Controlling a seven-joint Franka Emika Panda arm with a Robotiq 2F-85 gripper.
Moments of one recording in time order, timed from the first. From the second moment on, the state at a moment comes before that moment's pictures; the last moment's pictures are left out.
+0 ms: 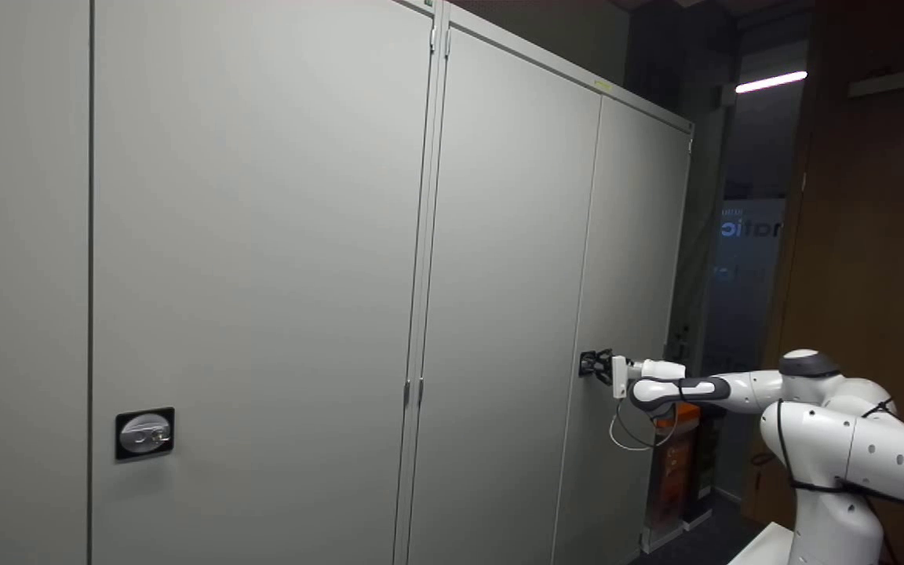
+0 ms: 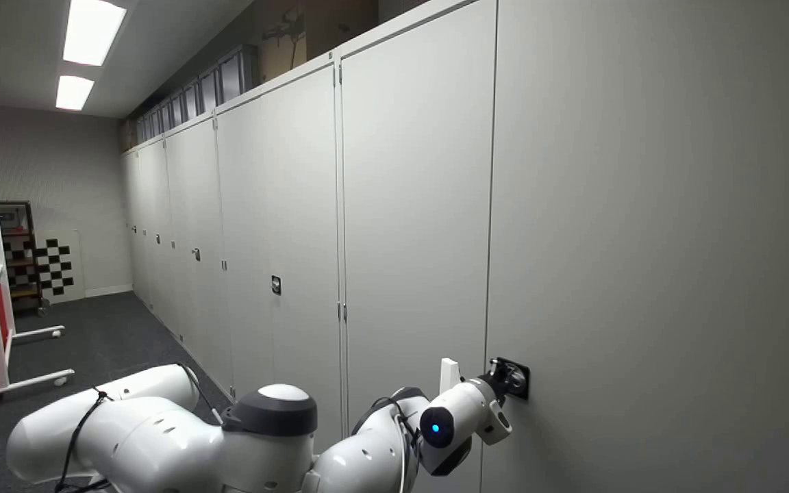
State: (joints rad) arm 1.71 -1.47 -1.98 -1.72 -1.02 3.46 1.08
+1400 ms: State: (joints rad) arm 1.73 -1.47 -2.00 -1.66 -1.15 3.46 1.04
